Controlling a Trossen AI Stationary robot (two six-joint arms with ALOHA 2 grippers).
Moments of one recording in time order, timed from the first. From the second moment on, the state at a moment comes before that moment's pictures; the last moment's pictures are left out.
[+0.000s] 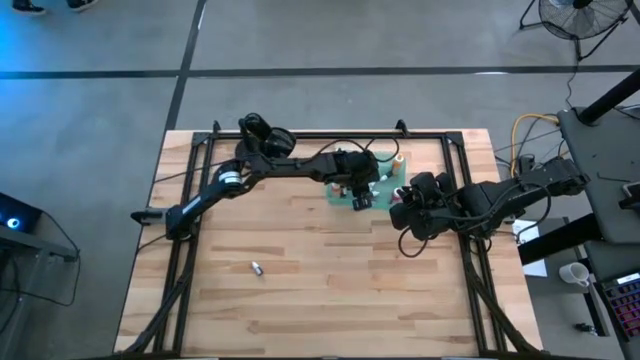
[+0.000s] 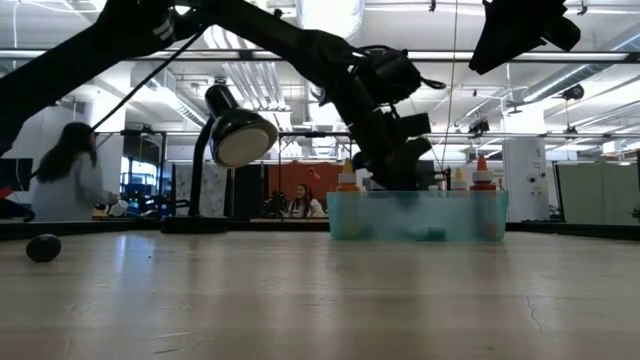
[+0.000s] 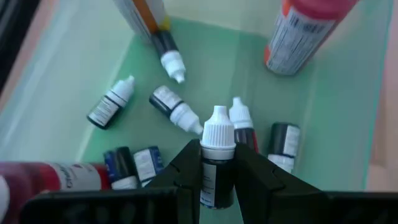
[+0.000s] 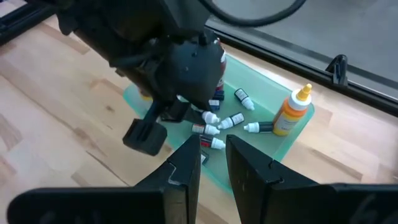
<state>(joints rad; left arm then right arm) 0.22 2.35 2.04 -0.57 -0.07 0.10 0.32 1.17 1.09 -1.10 0.83 1.17</state>
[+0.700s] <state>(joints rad) 0.22 2.34 2.10 -0.60 -0.08 0.06 0.32 1.17 1.08 -1.12 0.84 1.17</state>
